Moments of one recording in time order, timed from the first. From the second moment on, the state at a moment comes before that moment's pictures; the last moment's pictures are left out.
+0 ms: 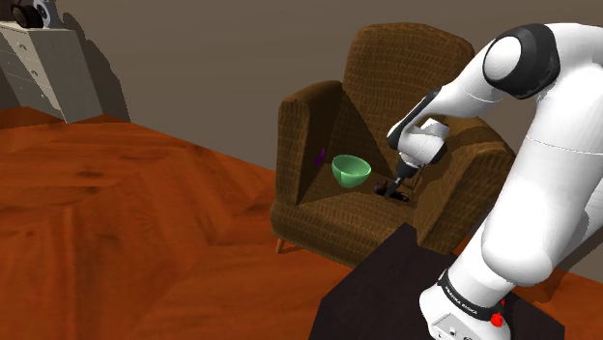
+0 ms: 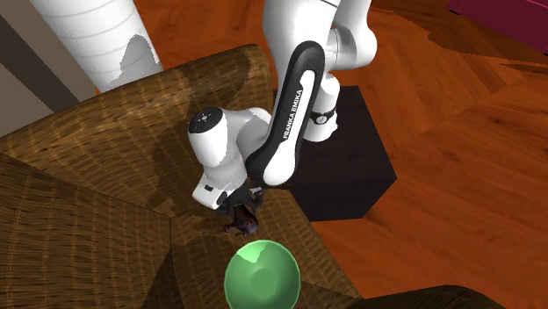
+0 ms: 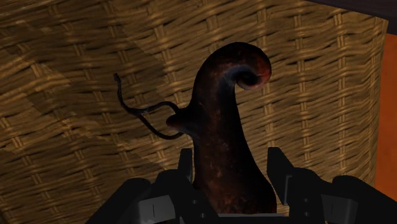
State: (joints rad) arm 0.04 0.17 -0.69 -2.55 0.66 2.67 -1.43
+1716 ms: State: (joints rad) arm 0.00 -0.25 -0.69 -2.53 0.02 2.38 -0.92
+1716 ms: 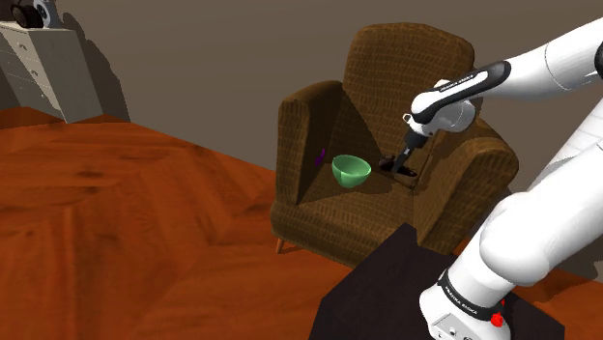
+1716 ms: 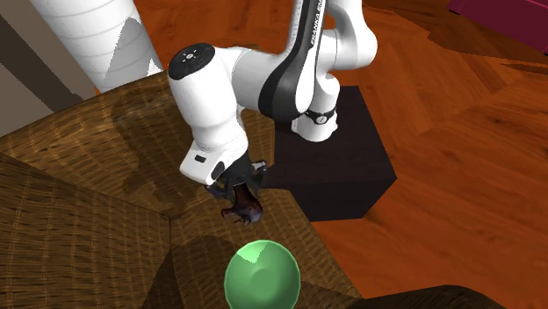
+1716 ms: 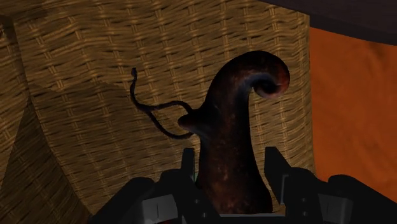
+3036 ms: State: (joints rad) arm 0.15 0.11 -0.58 -2.13 0.29 2.30 -0.80
